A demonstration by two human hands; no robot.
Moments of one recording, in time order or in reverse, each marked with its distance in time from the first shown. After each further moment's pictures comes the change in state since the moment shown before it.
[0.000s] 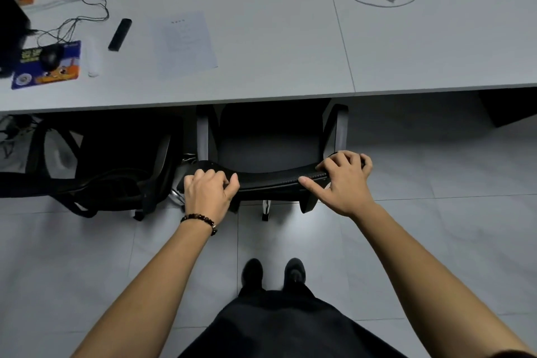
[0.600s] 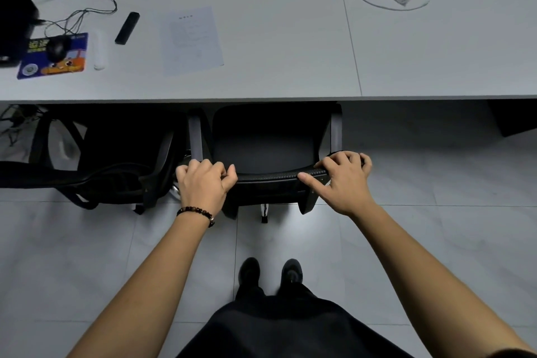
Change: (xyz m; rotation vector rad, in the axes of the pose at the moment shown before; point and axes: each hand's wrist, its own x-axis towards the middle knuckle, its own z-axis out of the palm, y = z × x) left_hand 0.015 0.002 -0.014 0.120 0.033 -0.031; right_hand 0.018 -0.002 -0.001 0.024 -0.002 -0.009
